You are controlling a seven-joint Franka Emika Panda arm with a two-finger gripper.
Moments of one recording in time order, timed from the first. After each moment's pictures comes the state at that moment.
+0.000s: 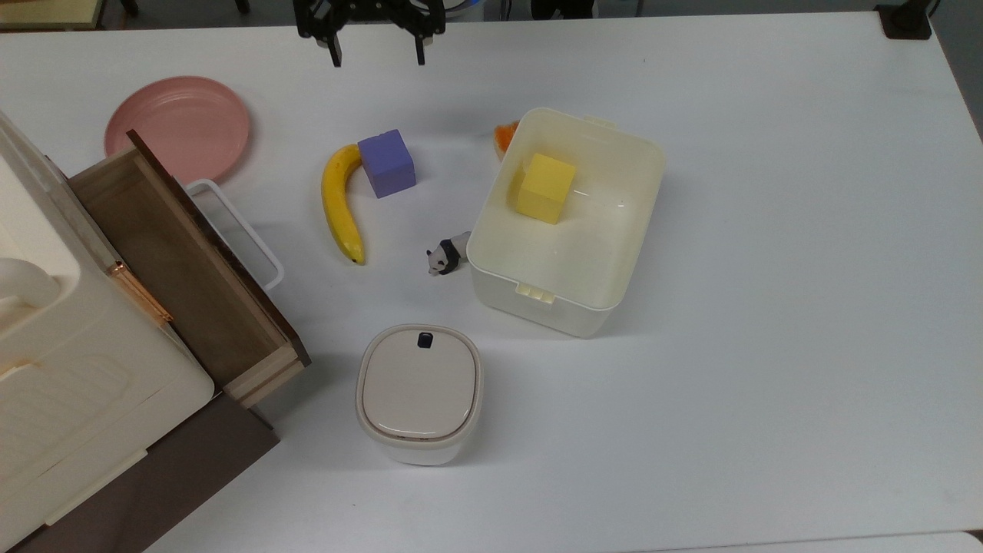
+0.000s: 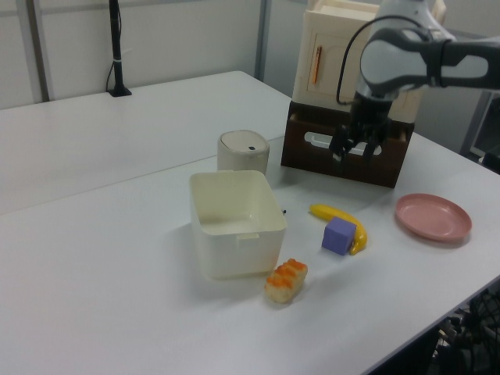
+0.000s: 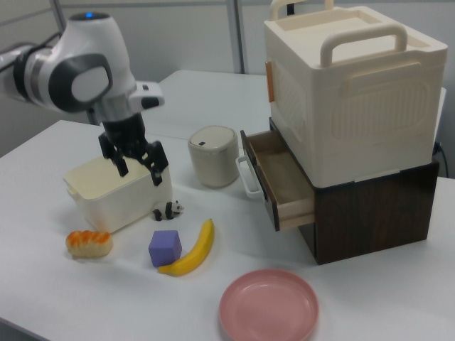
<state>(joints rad) -0.03 -0.19 -0.03 -2.06 0.01 1.94 -0.10</state>
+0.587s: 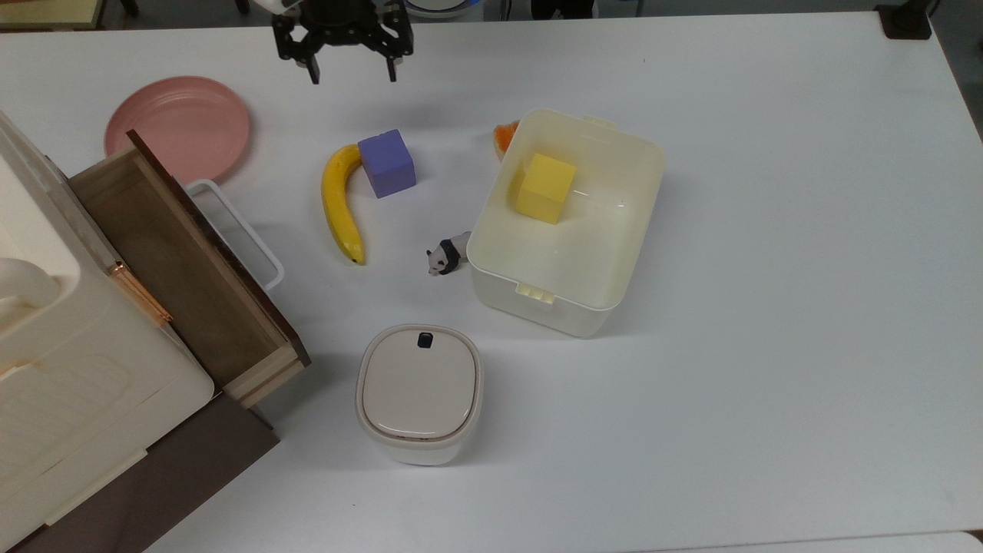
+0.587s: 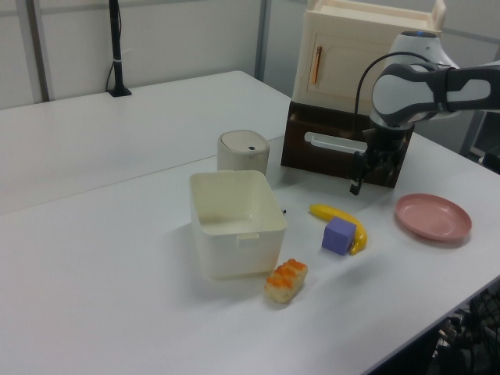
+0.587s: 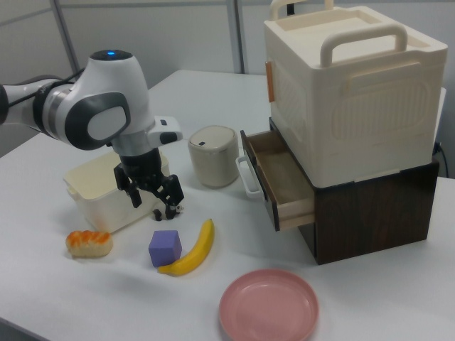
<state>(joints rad) -0.05 -0.20 -0.10 -2.21 0.00 2.04 -0.19</state>
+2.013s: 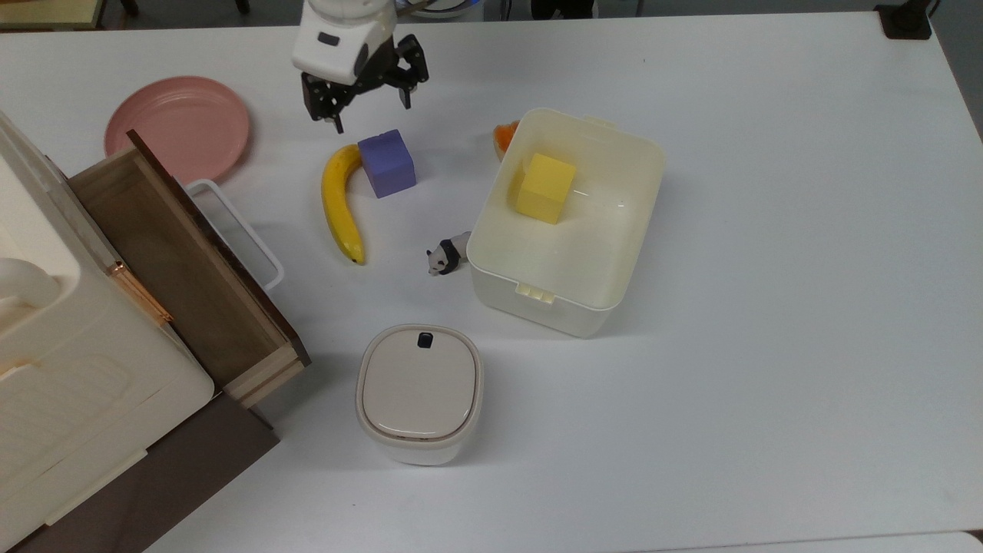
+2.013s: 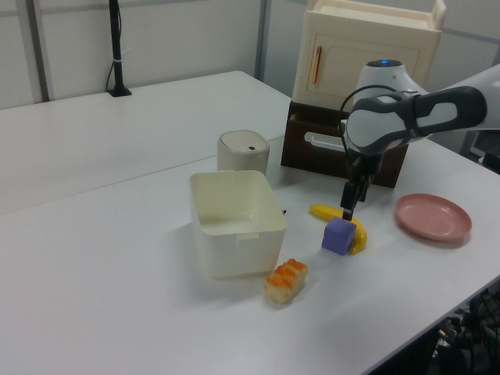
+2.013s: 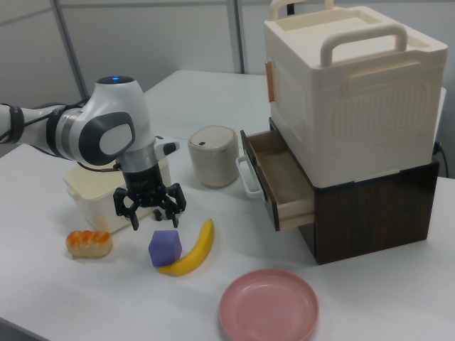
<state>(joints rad) -0.04 -0.08 -0.03 -2.23 -0.07 2.12 -0.52</state>
